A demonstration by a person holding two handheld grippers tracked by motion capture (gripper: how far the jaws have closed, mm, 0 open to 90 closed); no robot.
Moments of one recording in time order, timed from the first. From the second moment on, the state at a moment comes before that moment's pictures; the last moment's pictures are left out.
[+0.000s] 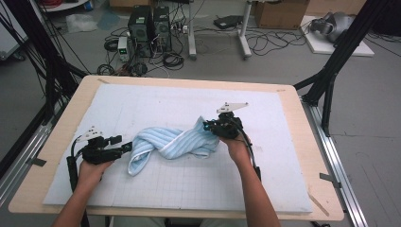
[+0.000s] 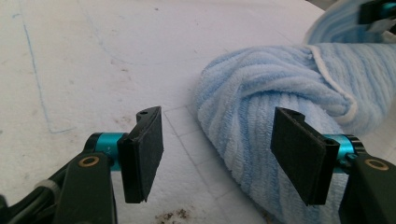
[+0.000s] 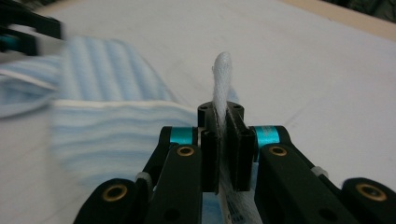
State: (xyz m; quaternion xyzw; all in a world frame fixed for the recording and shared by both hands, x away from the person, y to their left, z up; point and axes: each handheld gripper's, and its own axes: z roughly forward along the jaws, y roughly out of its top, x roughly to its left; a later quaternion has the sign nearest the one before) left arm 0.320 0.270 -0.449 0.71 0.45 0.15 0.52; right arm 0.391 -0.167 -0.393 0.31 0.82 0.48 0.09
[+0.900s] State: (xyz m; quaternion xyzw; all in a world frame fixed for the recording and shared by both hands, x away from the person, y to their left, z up) left arm 0.319 0.266 -0.447 0.70 0.45 0.16 0.53; right arm 0.282 -0.194 -0.445 0.17 0.89 0.42 -0.03
